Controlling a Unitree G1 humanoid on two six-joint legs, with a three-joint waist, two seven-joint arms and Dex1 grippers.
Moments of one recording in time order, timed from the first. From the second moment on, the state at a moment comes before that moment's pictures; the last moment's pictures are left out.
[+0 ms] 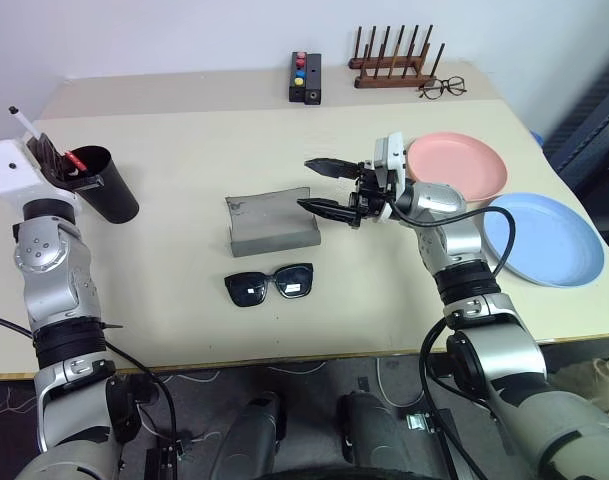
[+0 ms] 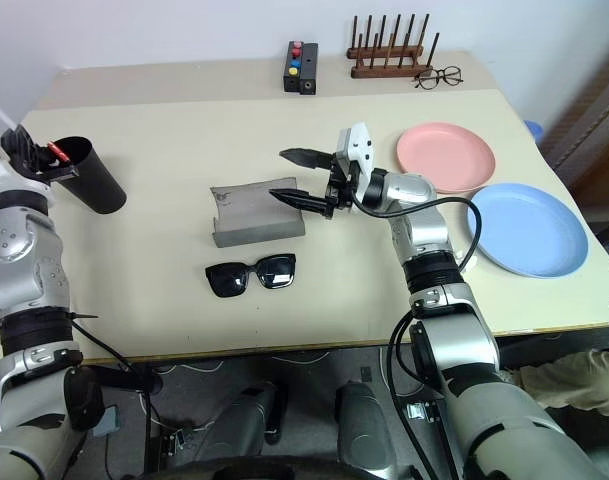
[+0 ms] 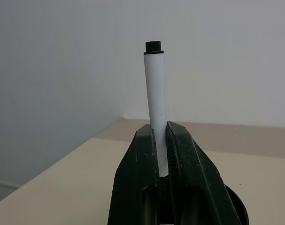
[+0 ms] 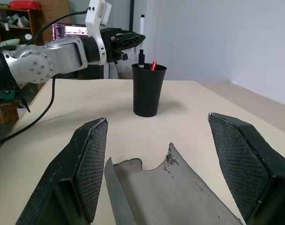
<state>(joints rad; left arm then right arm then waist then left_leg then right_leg) -0.55 0.48 0.48 0.31 -0.23 -0.04 -0.03 -0.88 -0.28 0.03 0.59 0.37 -0.06 1.26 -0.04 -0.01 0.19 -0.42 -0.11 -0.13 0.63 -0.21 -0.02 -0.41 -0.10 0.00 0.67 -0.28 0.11</state>
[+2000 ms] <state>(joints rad) -0.61 0.47 0.47 0.20 -0.29 -0.02 -0.09 -0.88 -0.27 0.02 0.57 0.38 -0.05 1.25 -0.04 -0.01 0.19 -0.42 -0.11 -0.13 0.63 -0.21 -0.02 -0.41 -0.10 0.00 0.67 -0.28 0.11</state>
